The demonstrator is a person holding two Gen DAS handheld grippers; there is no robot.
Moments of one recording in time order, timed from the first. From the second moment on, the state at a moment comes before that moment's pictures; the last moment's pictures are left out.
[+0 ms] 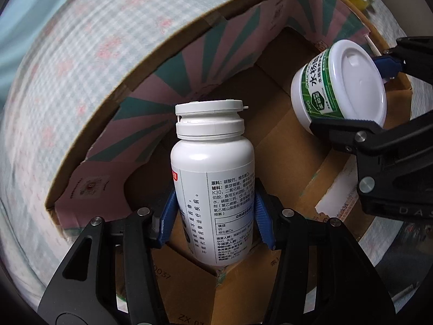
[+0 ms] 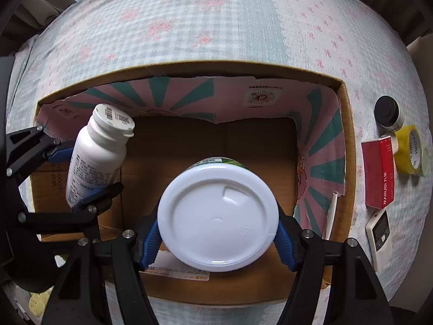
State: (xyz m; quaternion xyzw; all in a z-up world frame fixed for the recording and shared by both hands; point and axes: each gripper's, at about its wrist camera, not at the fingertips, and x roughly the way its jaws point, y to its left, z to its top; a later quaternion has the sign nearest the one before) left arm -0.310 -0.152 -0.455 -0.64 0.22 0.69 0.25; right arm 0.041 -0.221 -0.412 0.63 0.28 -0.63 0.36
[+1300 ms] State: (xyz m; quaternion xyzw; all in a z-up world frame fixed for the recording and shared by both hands) left arm -0.238 -0.214 -0.297 -0.57 0.11 0.79 0.19; right arm 0.060 -0.150 -0.270 0.58 0.20 -0.71 0.35
